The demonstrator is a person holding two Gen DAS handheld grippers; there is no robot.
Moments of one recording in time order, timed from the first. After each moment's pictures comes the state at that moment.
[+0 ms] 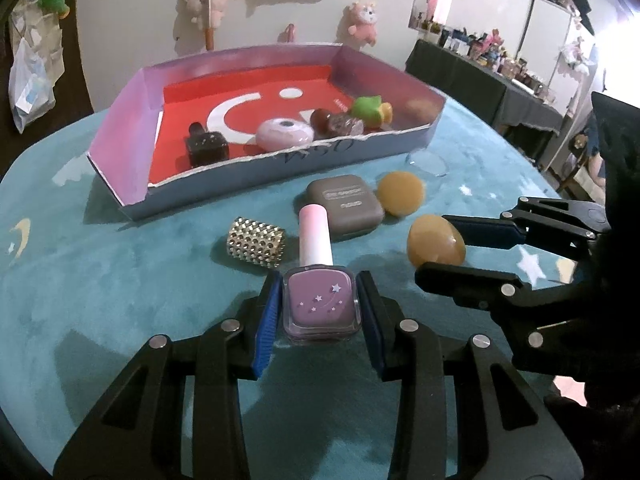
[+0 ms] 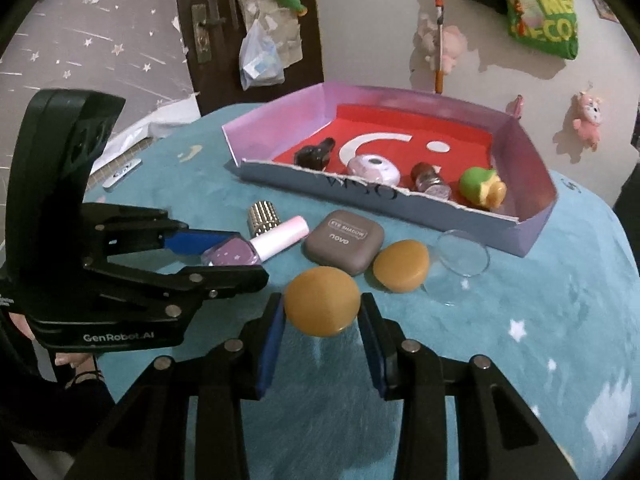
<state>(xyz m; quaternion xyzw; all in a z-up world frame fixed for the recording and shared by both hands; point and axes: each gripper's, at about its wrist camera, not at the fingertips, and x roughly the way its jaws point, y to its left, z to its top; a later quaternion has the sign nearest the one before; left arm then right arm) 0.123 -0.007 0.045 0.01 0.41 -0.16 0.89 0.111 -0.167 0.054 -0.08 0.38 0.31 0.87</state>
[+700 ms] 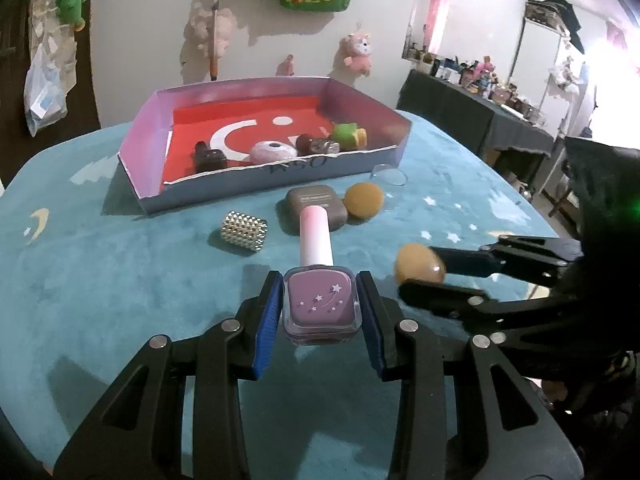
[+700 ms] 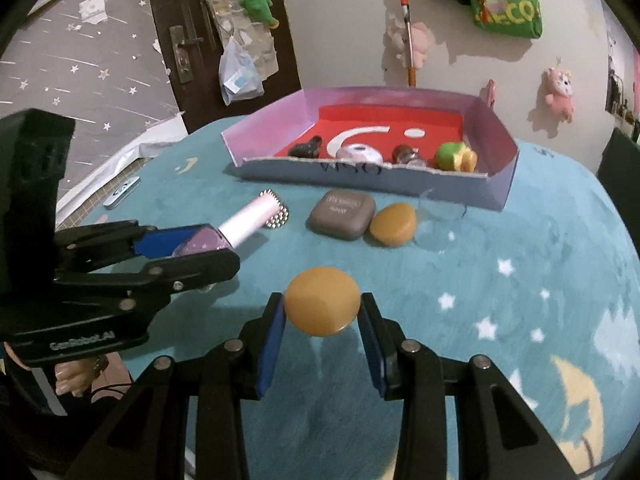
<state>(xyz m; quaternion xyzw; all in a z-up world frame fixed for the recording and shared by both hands) 0.075 -0.010 0.059 -0.01 0.36 -0.17 0.92 0.077 -0.180 0.051 -0.03 0.39 0.28 0.88</state>
